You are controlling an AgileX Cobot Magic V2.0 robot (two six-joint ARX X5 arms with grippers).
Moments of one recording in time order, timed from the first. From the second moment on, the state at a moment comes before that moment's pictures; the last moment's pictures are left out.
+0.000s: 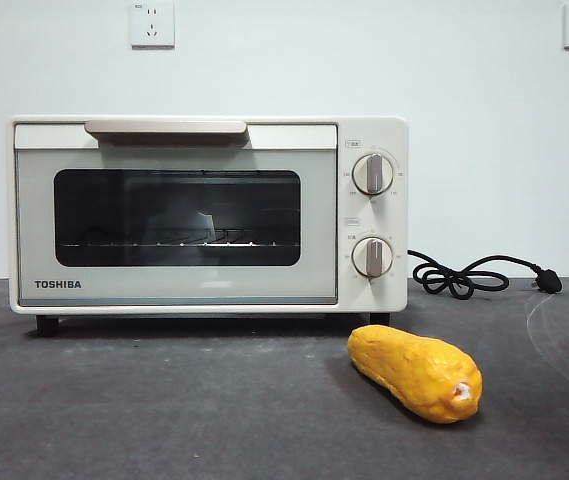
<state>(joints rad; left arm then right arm) 0.01 0.07 0.02 -0.14 0.11 -0.01 -0.12 0.01 0.02 -0.19 -0.10 0.02</state>
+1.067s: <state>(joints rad) 0.00 0.44 0.45 -0.32 0.61 -0.41 -0.12 0.12 0.37 -0.08 -0.34 0.41</state>
